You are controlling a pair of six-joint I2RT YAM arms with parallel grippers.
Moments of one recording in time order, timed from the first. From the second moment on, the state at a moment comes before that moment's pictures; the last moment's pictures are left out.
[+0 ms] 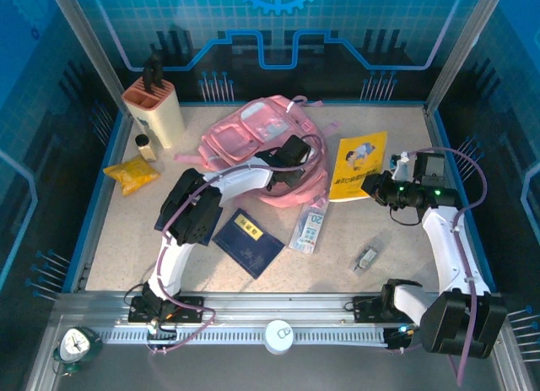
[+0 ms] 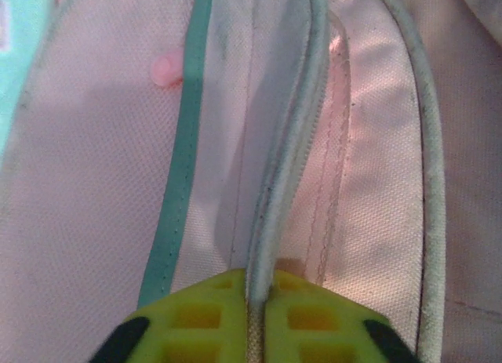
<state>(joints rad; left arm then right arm) -0.68 2.14 1.64 -0.43 -0.30 0.11 -0.15 1.07 0.88 -0.72 -0.71 0.49</state>
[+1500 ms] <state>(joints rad) -0.40 1.77 1.69 -0.54 0.09 0.25 0.40 2.10 1.43 -0.06 -0.67 0.70</state>
